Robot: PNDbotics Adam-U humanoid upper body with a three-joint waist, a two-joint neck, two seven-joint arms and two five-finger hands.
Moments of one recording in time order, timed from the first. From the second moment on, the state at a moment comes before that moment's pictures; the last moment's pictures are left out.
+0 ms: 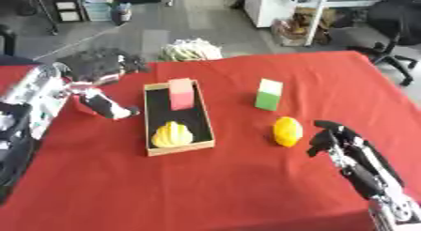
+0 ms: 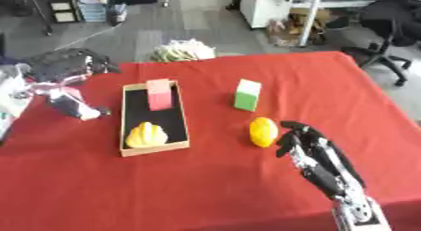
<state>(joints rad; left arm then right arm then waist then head) -0.91 0.50 -0.31 -1.05 -1.09 -0.56 -0.35 0.09 -0.15 -0.03 -1.73 -0.04 -0.30 0.35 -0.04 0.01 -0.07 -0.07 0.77</state>
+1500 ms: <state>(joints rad) -0.95 0.49 -0.03 -0.58 -1.57 -0.47 -0.15 0.06 -0.13 -0.02 -1.72 -0.05 -0.30 0.36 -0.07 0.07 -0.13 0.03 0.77</state>
